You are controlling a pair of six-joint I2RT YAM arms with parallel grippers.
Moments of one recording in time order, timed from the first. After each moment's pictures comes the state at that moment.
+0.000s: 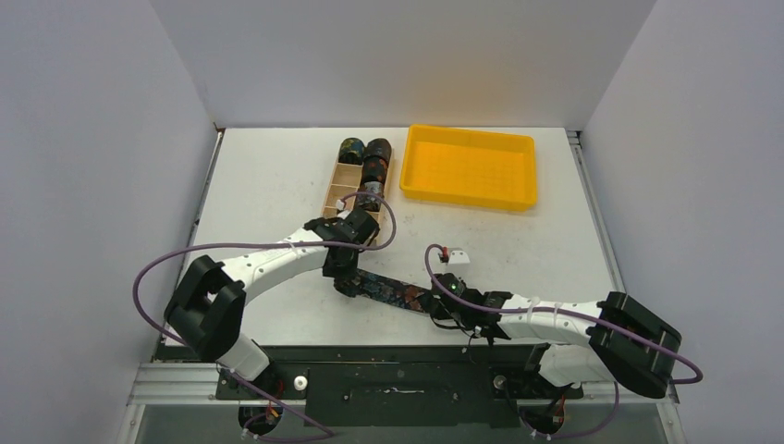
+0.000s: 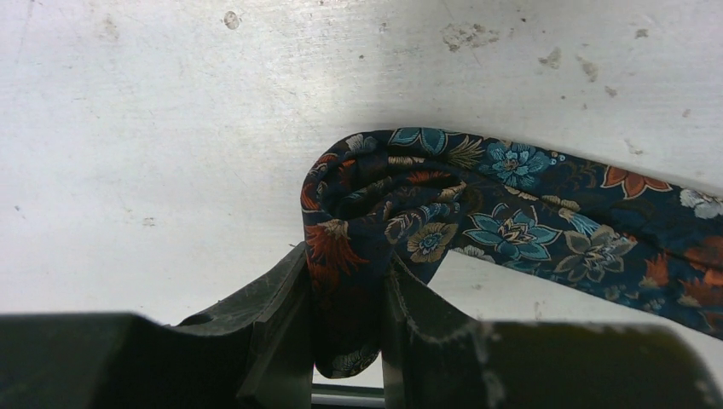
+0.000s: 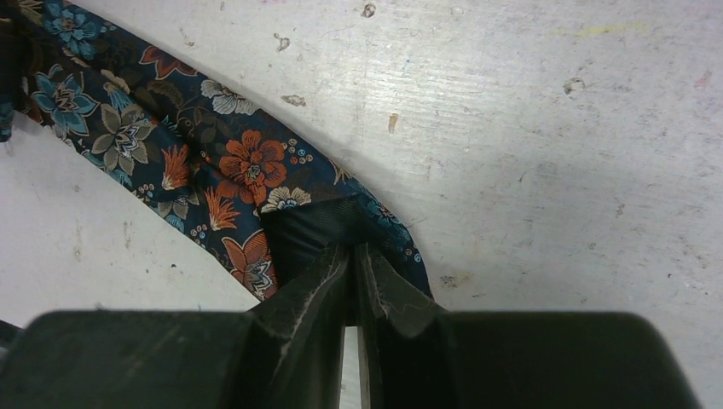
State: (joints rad) left arm -0.72 1.54 1.05 -0.79 -0.31 -0.59; right arm 0.99 1.27 0.43 -0.04 0.33 0.79
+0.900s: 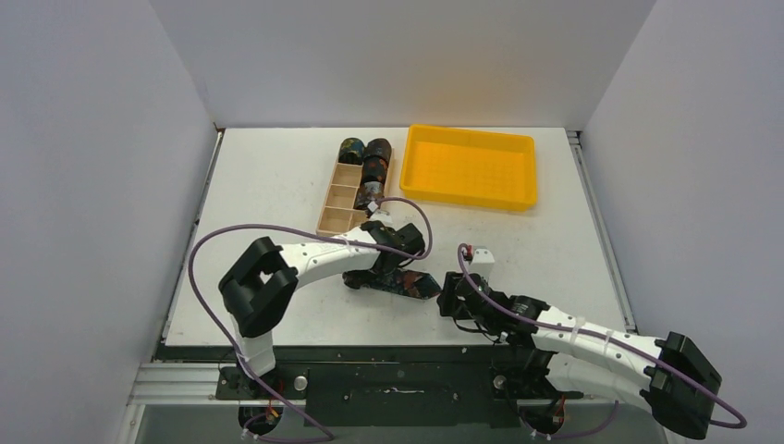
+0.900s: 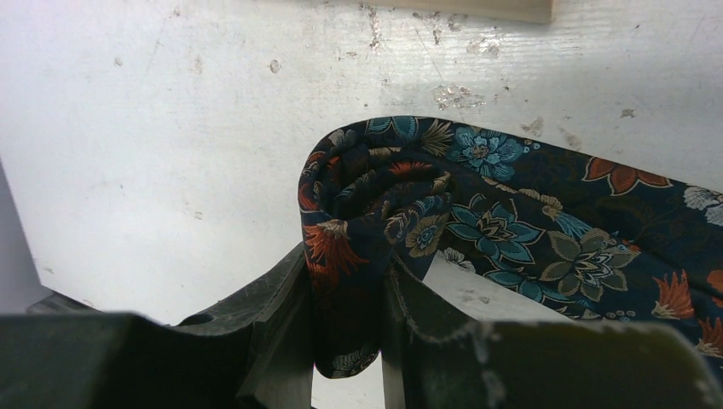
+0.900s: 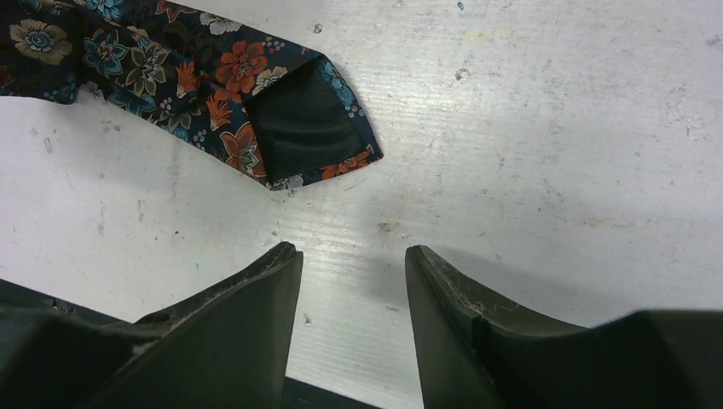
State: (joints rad) left arm -0.94 1.81 1.28 -1.00 -0.70 -0.83; right arm 0.95 0.96 0.41 -0.28 0.34 0.78
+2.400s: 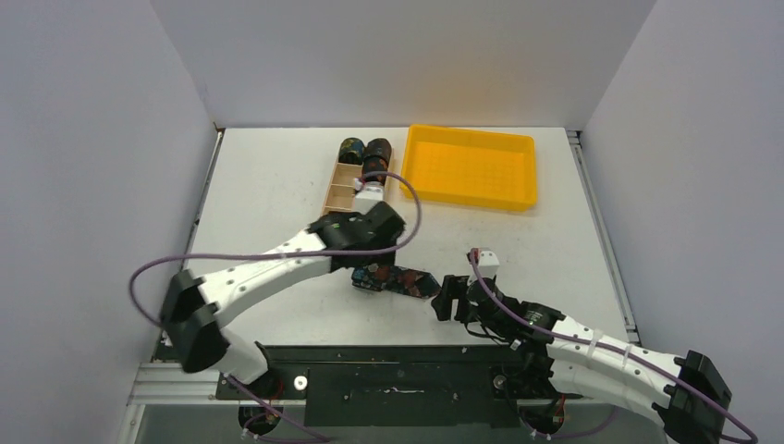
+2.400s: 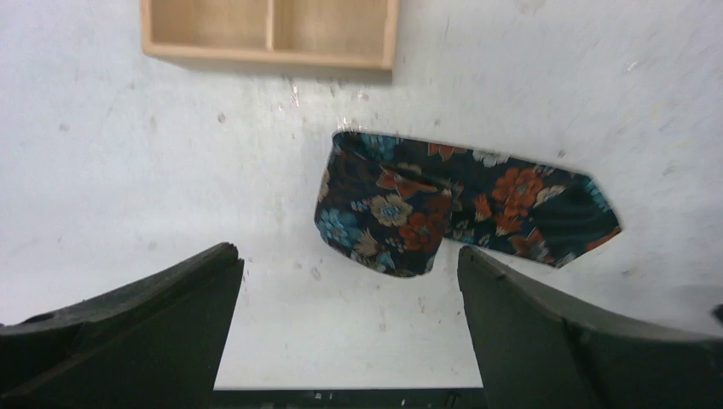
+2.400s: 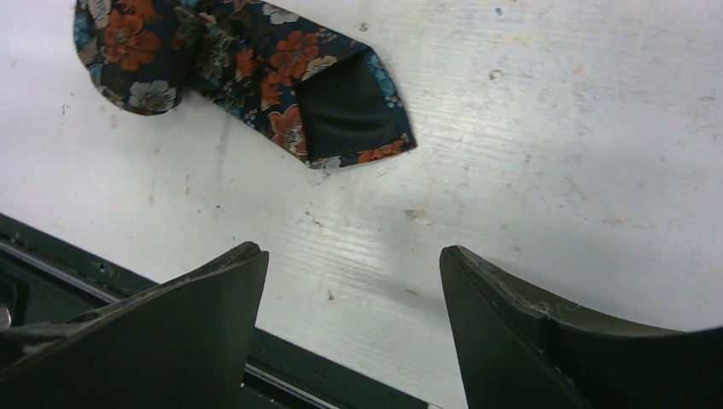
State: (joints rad) left arm -0.99 1.62 1.38 -0.97 -0.60 -0.76; right arm 0.95 0.78 0.35 -0.30 0.30 0.76
